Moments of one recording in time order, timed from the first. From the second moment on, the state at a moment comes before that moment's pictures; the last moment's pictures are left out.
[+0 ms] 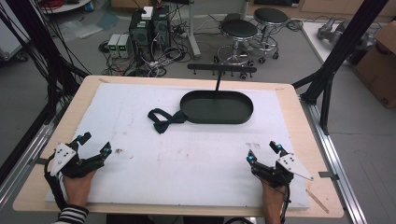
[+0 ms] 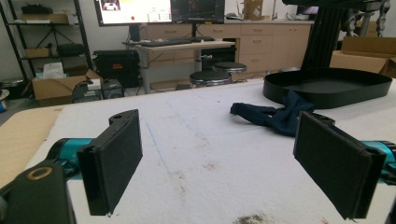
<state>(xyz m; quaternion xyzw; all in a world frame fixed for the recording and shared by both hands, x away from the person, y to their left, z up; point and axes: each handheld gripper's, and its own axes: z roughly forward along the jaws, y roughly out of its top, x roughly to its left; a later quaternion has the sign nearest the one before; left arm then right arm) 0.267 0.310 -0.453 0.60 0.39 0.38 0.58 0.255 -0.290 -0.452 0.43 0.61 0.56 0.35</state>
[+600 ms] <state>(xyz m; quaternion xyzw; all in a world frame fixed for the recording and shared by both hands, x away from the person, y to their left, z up) 0.269 0.310 -0.453 0.60 0.40 0.38 0.58 0.254 -0.291 -0.452 0.42 0.61 0.57 0.36</state>
